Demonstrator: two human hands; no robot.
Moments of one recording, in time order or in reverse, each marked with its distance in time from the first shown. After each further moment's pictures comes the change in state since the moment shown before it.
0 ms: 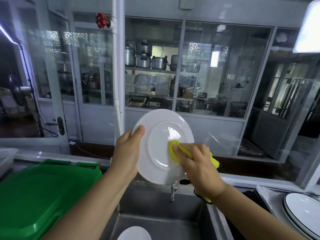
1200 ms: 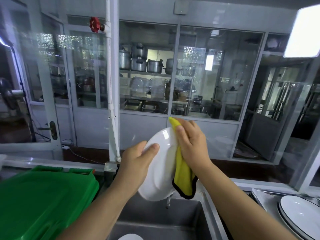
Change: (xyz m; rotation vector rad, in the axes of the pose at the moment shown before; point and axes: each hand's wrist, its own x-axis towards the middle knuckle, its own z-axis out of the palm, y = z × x) left_hand -0.014 -0.012 0.005 0.361 -0.245 0.298; right_hand 0.077 0.002 -0.013 0.520 0.096 0.602
